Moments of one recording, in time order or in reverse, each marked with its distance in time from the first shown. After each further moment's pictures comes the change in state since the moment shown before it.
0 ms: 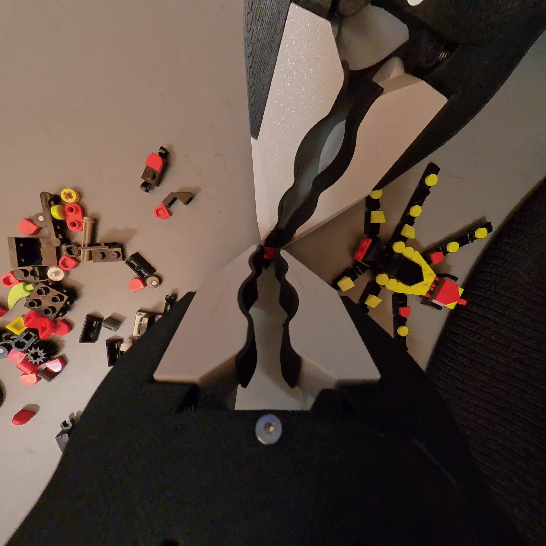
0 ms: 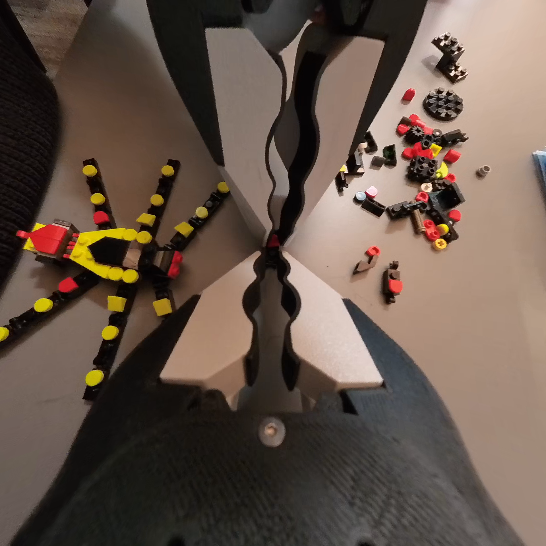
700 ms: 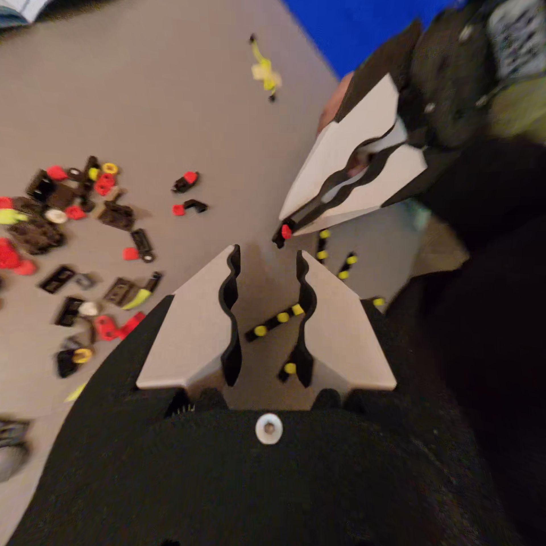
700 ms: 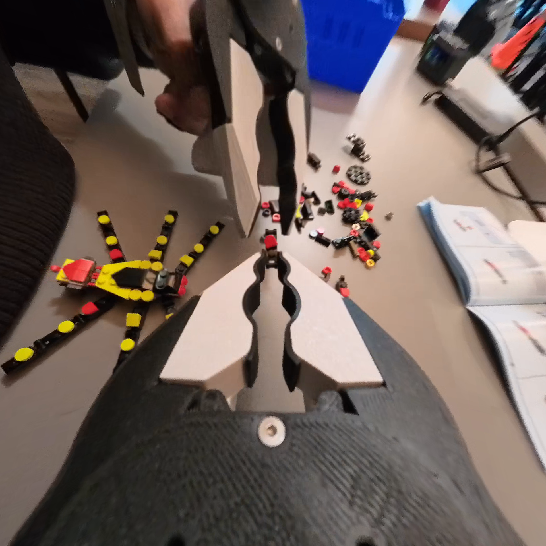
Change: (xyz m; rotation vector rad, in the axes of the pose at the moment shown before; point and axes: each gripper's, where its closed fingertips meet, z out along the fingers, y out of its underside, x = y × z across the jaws) left arm 0.002 -0.022 -0.043 0.447 0.175 -0.372; right arm 0.009 -0.035 -0.044 0.200 0.177 -0.030
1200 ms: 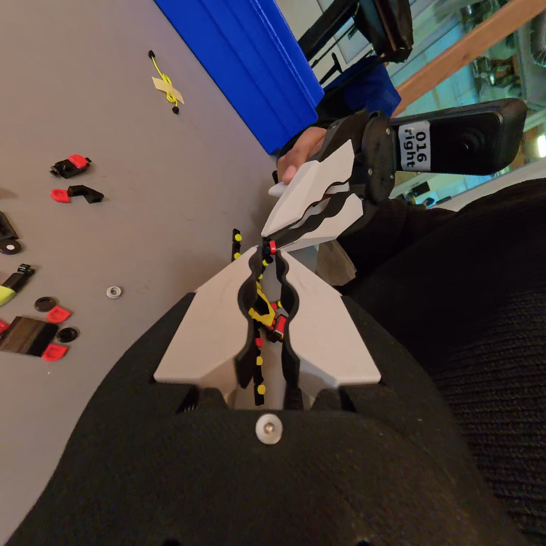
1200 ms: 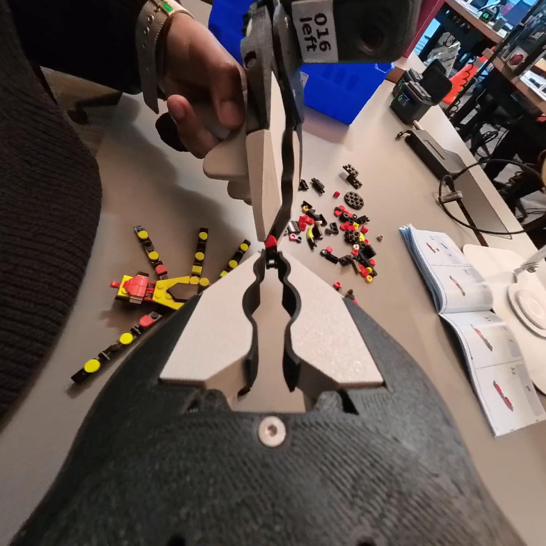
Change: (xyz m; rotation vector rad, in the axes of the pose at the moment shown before) left arm 0.055 0.003 -0.017 0.125 0.340 -0.129; right arm -0.037 -0.026 -0.015 -0.003 0.116 -0.099
